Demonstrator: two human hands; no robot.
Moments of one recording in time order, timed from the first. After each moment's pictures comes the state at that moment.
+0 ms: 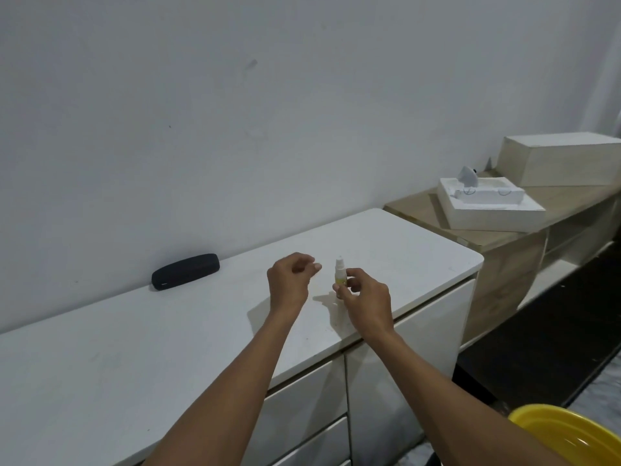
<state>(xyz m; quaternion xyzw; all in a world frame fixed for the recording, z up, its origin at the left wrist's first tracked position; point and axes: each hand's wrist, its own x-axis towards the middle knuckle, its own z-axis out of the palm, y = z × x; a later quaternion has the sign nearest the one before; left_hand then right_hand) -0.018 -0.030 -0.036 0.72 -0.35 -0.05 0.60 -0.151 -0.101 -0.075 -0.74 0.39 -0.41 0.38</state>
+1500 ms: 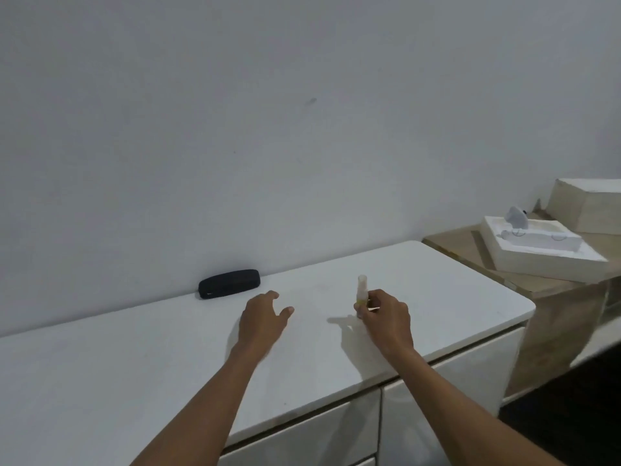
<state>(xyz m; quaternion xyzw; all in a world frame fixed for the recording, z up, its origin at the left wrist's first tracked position) 0.072 0.058 -0.051 0.88 -0.31 -0.02 0.36 -0.116 -0.097 -0.052 -0.78 0.39 -0.36 0.34</state>
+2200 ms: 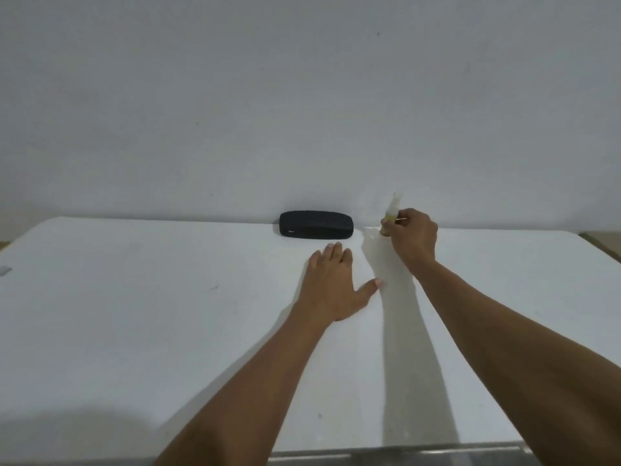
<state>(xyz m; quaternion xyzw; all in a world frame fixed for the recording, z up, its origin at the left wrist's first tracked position) 0.143 0.067 -0.086 0.91 -0.38 0.01 0.15 0.128 -0.114 -0.050 -0.81 0.33 -0.31 0.37</state>
